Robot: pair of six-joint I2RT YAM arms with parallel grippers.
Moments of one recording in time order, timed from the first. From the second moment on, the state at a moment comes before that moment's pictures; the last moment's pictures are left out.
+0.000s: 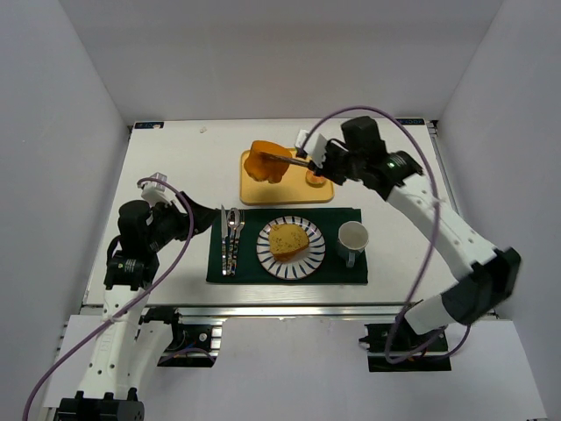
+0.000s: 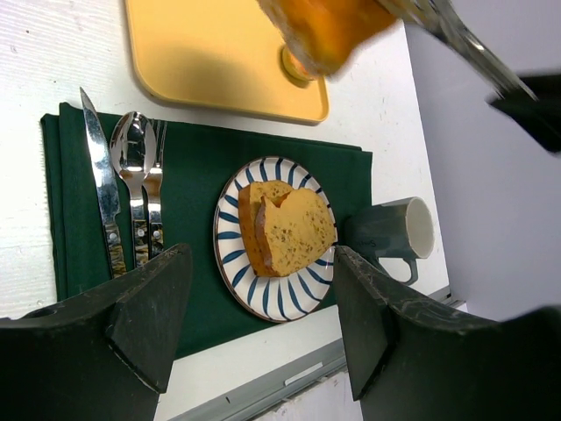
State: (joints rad) left arm -0.04 0.67 0.70 -0.40 0.45 -0.60; right arm 0.59 1.55 1.57 -0.66 -0.22 -0.76
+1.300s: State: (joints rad) left arm -0.04 0.66 0.68 -0.40 0.46 -0.61; right arm 0.64 0.99 1.06 -0.93 -0.36 -0.96
